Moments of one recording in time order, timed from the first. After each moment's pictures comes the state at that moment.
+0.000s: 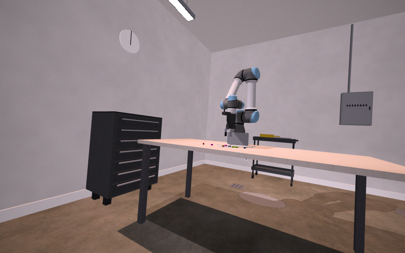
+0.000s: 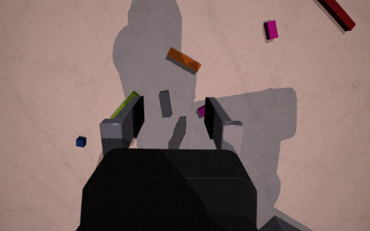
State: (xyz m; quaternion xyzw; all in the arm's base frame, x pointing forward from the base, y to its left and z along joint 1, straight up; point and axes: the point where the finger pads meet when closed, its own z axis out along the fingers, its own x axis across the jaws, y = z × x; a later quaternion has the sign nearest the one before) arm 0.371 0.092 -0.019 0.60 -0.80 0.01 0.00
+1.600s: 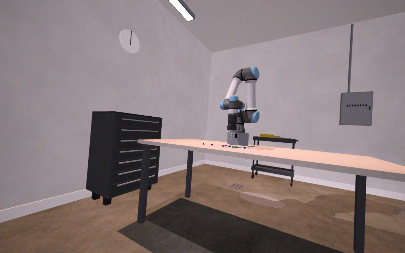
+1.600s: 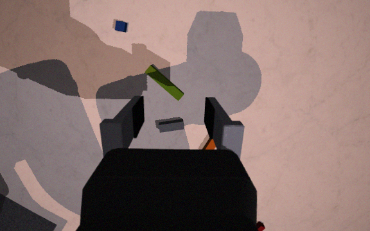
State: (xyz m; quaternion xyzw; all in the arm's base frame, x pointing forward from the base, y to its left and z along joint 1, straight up) arm 0.375 0.147 -0.029 0.99 -0.14 0.00 0.00
